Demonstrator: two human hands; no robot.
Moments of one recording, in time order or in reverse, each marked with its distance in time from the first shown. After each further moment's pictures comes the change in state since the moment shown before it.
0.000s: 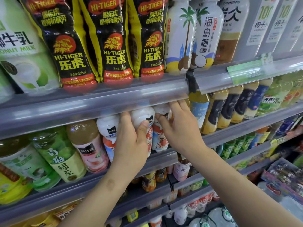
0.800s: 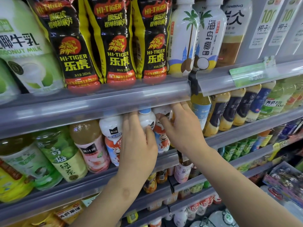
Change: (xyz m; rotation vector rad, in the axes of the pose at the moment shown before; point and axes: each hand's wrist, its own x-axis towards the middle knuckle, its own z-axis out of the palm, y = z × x) left_hand -0.009 0.011 0.012 0.323 0.108 0.080; right_hand 0.005 0.000 0.001 -0.048 0.038 -0.003
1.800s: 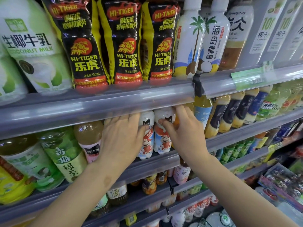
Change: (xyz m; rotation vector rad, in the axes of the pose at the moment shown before) left_hand 0.032 -0.014 -0.042 0.660 -0.048 0.333; right_hand -0.013 -0.009 0.002 -0.052 0.112 -0.051
